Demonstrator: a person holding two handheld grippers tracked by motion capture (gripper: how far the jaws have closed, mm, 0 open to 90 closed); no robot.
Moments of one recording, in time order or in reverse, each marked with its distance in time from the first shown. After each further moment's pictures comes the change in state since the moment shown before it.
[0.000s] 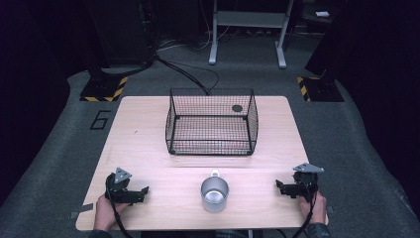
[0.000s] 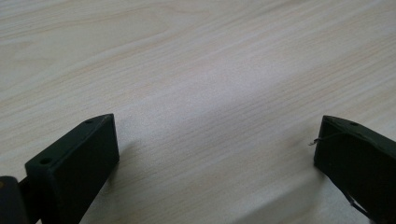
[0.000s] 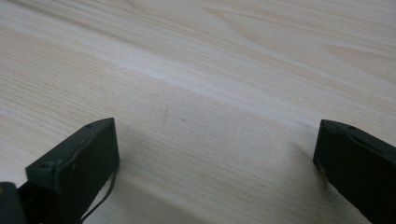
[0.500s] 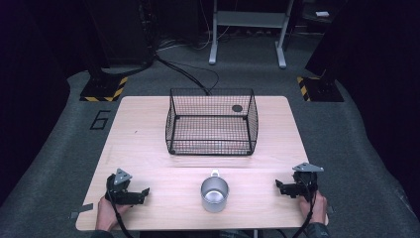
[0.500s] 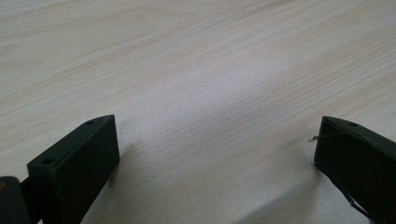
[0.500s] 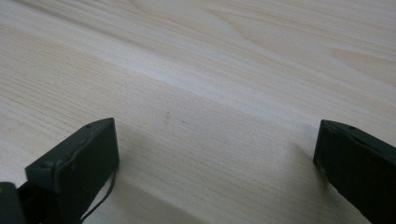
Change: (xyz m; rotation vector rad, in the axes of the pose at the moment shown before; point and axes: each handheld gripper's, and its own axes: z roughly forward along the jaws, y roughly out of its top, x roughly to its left) left arm -0.001 -0.003 -0.006 -0.019 -0.054 -0.001; right arm -0.001 0.001 0.001 0.008 0.011 -0.015
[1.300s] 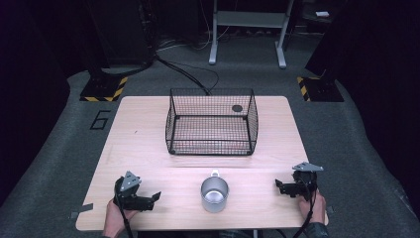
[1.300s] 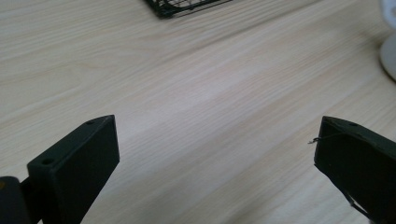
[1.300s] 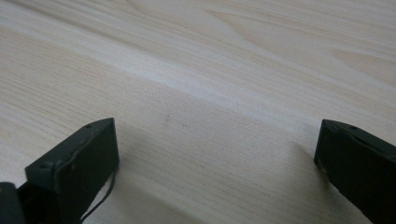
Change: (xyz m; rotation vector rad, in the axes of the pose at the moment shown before) left arm -0.051 0.020 -0.020 -0.065 -0.108 0.097; right arm 0.000 0.001 0.002 -0.004 0.003 0.004
